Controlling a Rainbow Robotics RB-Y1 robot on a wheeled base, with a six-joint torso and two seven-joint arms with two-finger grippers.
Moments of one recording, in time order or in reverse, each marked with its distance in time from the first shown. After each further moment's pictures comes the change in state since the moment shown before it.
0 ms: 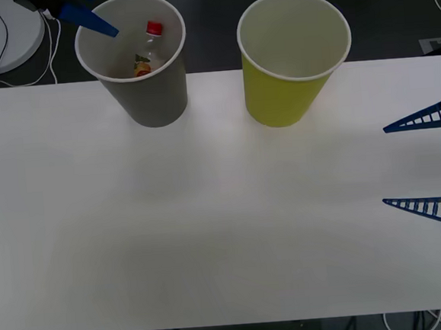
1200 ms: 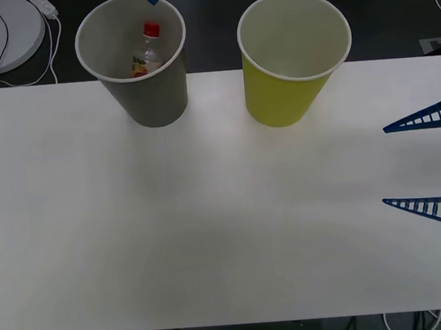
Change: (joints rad) right arm 0.000 0.000 0.000 0.000 0.000 0.000 0.000; left arm -0.312 -0.377 0.000 0.490 -0.357 -0.049 -0.005
